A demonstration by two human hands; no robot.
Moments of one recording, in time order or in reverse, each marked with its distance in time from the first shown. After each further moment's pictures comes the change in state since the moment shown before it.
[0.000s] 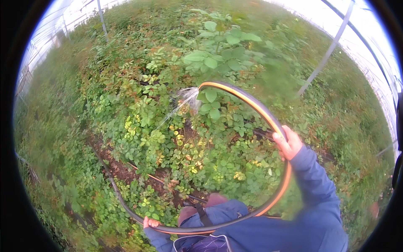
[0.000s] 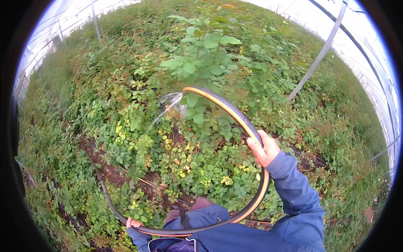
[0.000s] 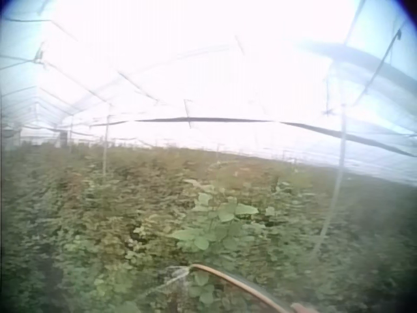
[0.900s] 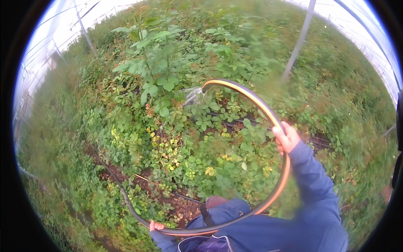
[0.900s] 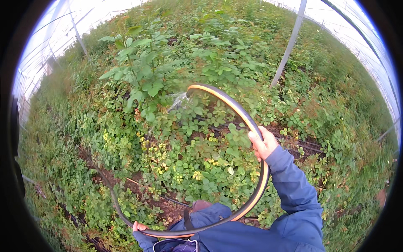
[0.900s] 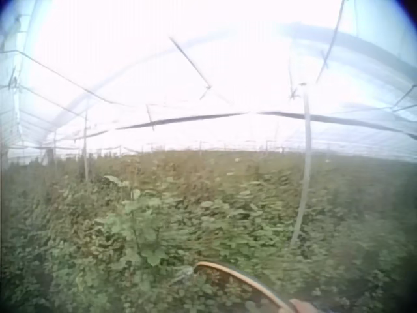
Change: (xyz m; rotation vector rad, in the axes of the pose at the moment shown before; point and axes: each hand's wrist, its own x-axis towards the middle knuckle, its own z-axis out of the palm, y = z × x) left_hand -0.129 -0.213 -0.094 0.124 -0.079 0.075; right_hand -0.070 0.208 -0.232 0.355 0.050 0.107
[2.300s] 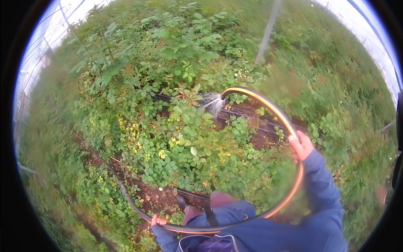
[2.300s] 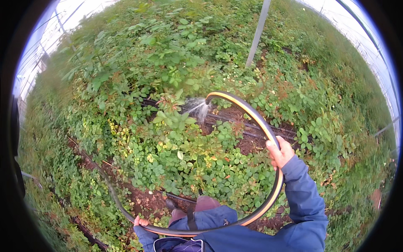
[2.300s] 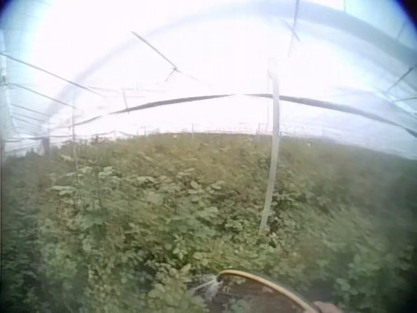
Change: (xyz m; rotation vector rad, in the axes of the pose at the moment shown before) left_hand -0.219 -0.286 -0.064 0.125 0.085 -0.142; right_hand -0.115 0.140 -0.369 -0.061 0.101 0.197
